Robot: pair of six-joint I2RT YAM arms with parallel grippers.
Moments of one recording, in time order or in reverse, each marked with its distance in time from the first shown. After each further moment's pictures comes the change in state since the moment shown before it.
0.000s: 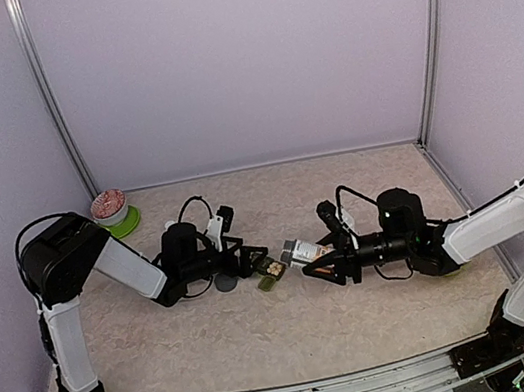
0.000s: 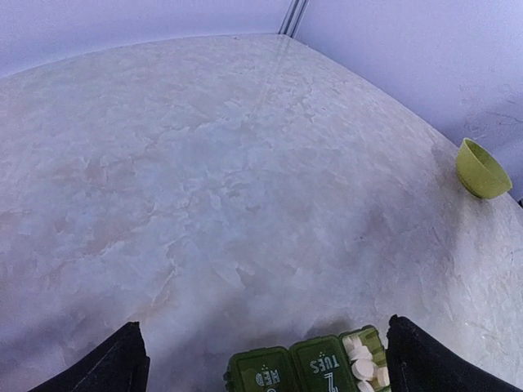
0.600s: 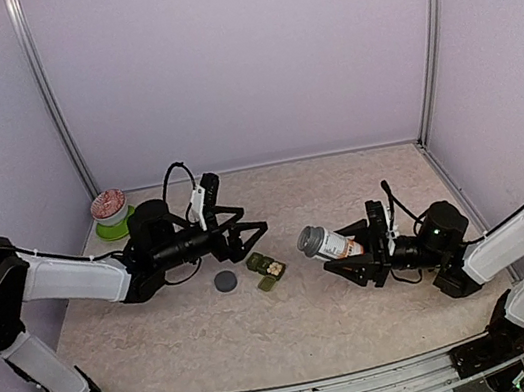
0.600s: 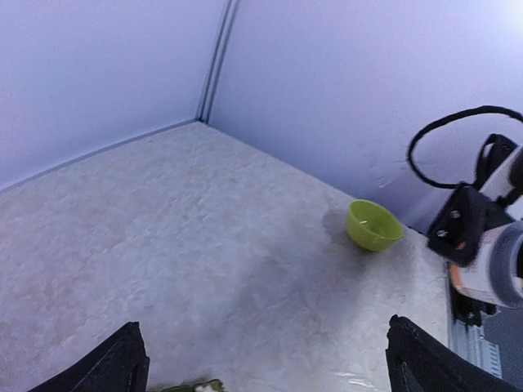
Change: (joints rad) left arm -0.079 -0.393 -0.055 -0.145 0.034 -0.035; right arm -0.002 -0.083 -0.247 0.603 -0.082 -0.047
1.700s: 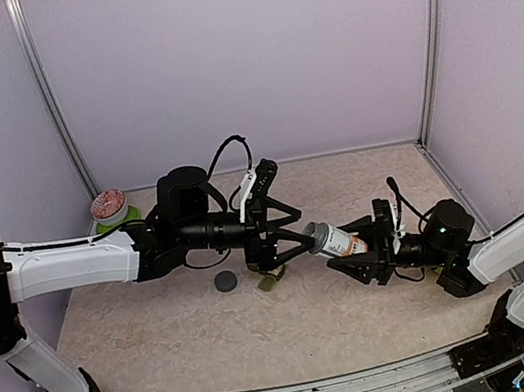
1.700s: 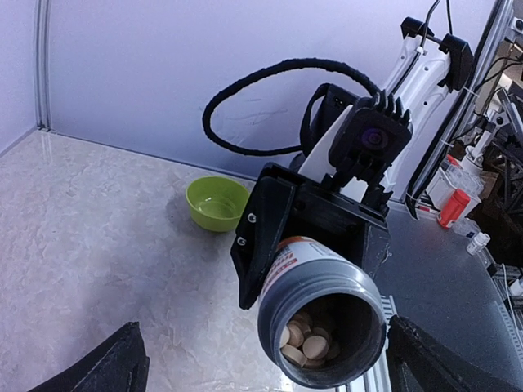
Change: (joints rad) left arm -0.211 -0.039 0.322 -0.433 0.261 0.104; right arm 0.000 -0.057 -0.010 0.005 0.005 -0.039
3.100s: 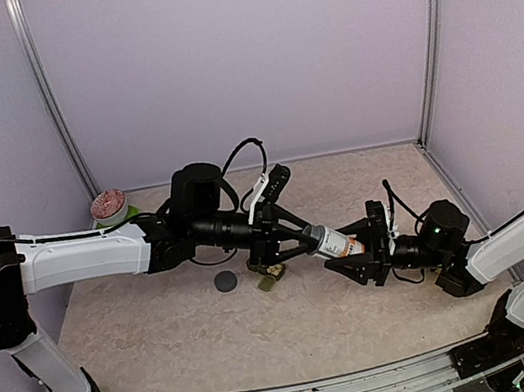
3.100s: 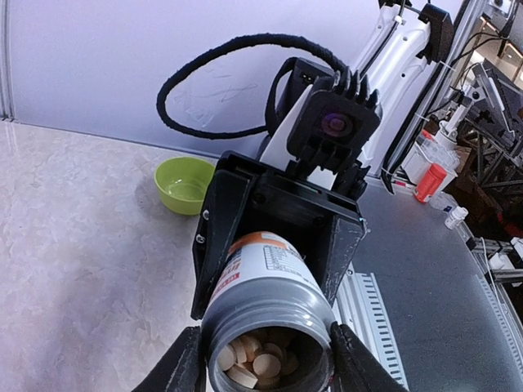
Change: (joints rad) left arm 0.004 0.075 0.082 -0.096 0.127 0.039; right arm 0.000 0.018 0.006 -0.051 0.028 -0.008
